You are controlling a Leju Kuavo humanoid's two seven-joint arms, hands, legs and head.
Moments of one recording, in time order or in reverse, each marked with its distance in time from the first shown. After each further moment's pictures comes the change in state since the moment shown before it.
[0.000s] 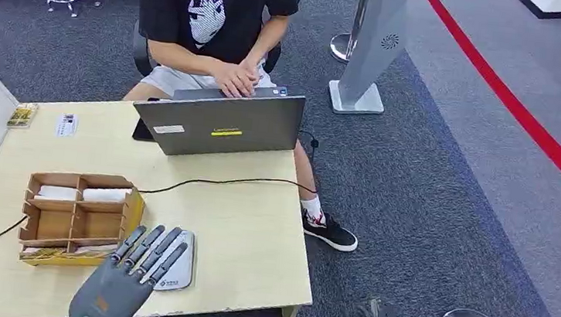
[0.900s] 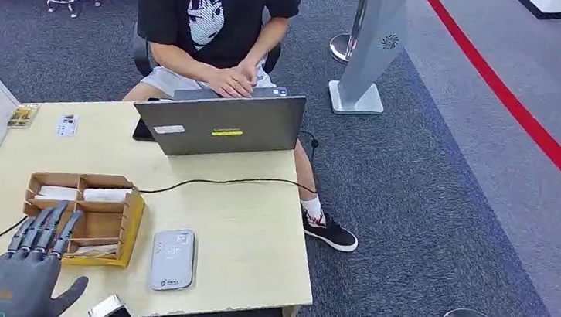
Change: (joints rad) left arm 0.163 -0.224 0.530 -0.015 0.253 0.021 -0.136; right arm 0.135 0.024 -0.040 -0.173 -0.038 0.034 0.077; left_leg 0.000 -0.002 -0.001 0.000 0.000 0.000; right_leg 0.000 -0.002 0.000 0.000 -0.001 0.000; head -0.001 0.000
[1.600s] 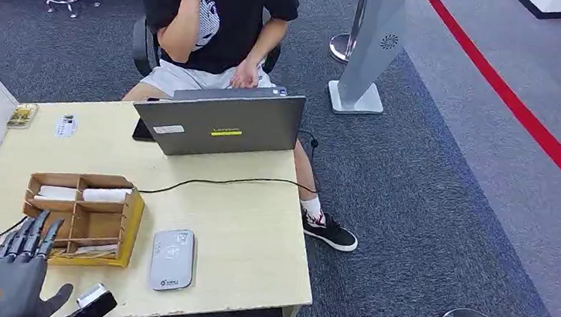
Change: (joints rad) left arm -0.038 -0.112 0.160 0.134 -0.037 -0.059 -0.061; right arm 0.010 0.001 0.021 -0.023 0.022 -0.008 0.004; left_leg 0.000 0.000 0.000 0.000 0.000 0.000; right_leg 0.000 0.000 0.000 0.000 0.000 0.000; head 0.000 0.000
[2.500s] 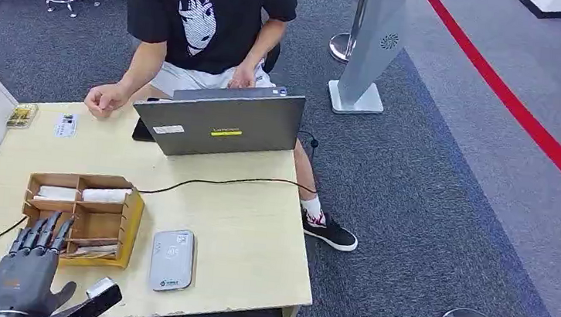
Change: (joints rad) left arm -0.079 0.031 -0.012 0.135 -0.052 -0.003 0.013; right arm -0.001 0.000 0.001 0.005 0.037 0.007 -0.016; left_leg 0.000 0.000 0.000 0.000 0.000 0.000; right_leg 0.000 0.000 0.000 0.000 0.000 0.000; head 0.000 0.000
